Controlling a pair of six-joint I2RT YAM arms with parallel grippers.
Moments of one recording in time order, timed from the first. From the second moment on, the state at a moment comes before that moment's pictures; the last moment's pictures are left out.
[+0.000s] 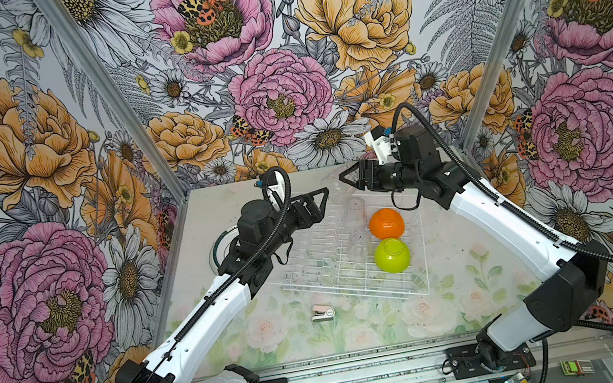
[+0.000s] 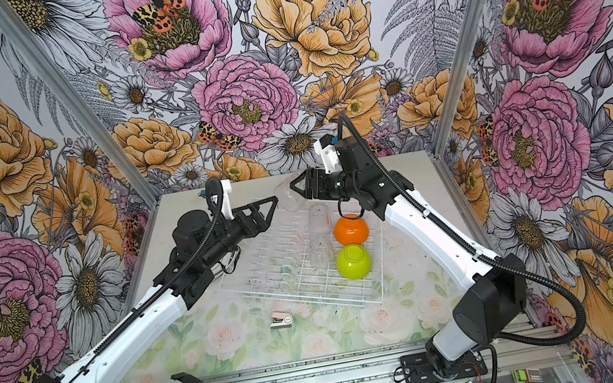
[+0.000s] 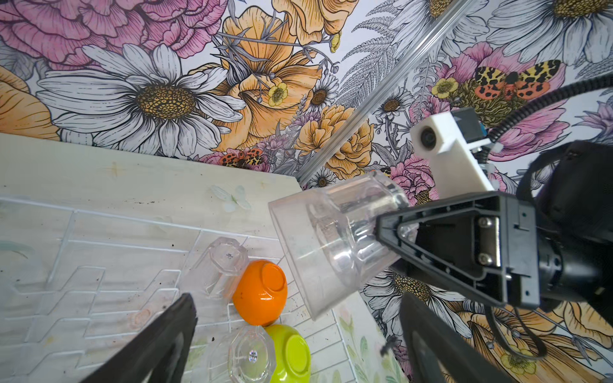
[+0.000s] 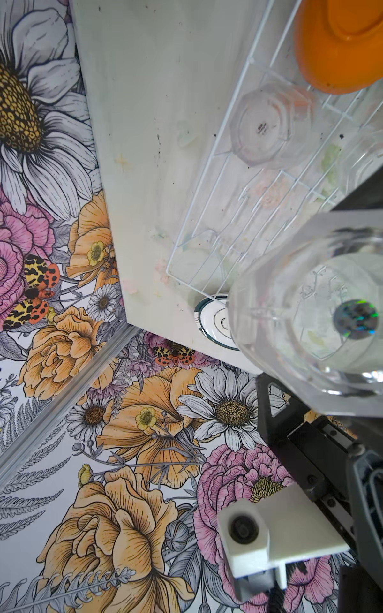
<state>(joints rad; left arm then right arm) -0.53 1.23 0.99 0.15 0.22 -0.66 0.45 1.52 1.57 -0.52 -0.46 0.58</state>
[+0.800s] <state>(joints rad) -0.51 1.40 1.04 0.45 0.41 -0.72 0.43 1.58 1.62 -0.41 -0.59 0.68</state>
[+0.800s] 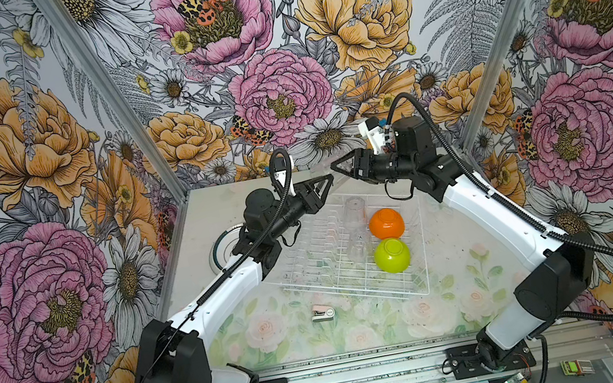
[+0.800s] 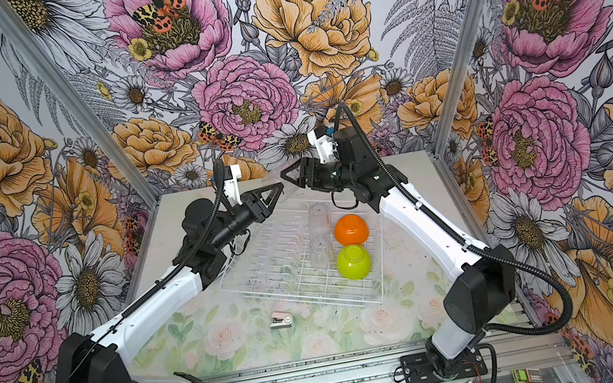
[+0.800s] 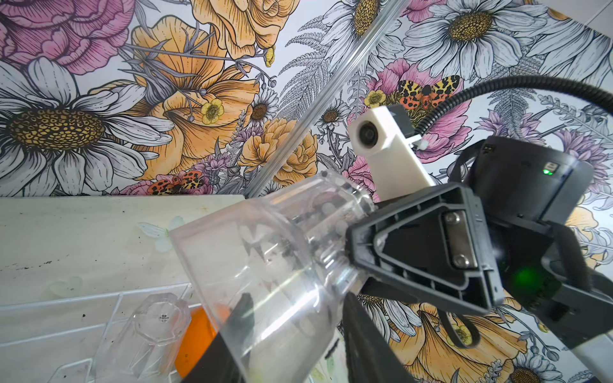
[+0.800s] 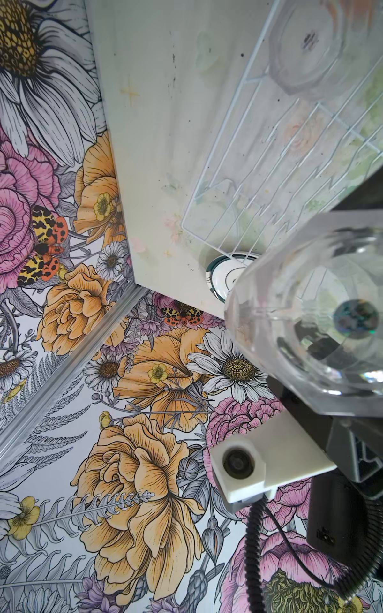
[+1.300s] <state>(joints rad) -0.51 1.40 1.02 0.50 0.46 -0.79 0.42 1.56 1.49 -0.20 -0.61 0.78</state>
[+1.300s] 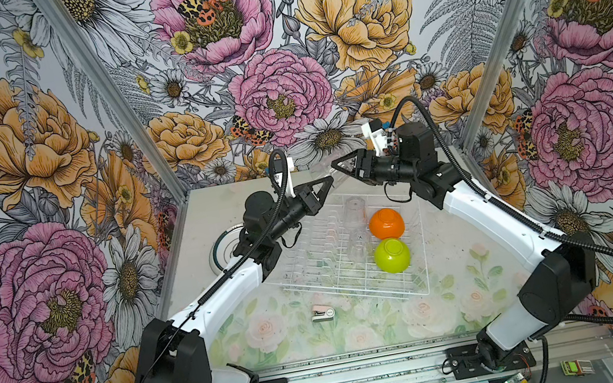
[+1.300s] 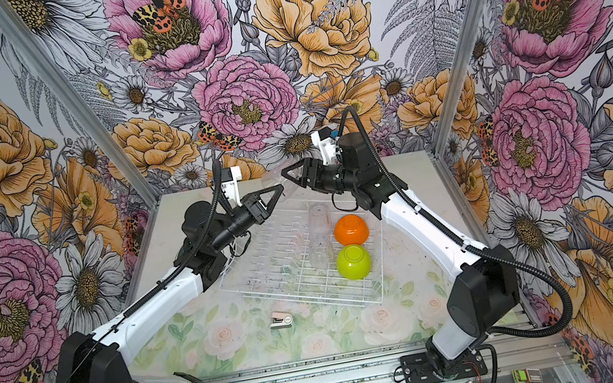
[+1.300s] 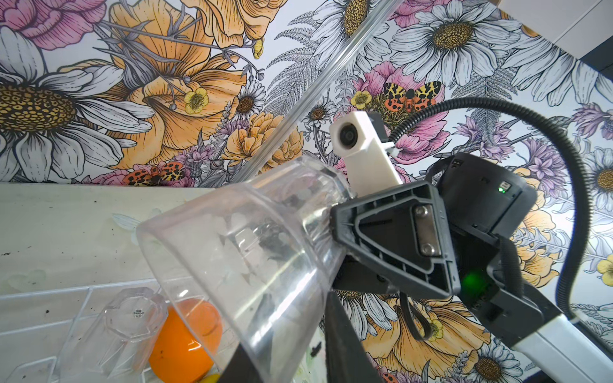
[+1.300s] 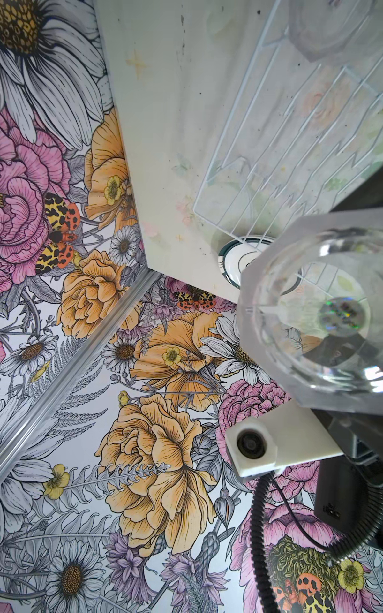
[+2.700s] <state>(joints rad) -0.56 1.24 0.94 0.35 0.37 -0.73 0.50 1.51 1.34 -0.03 -0.58 0.89</state>
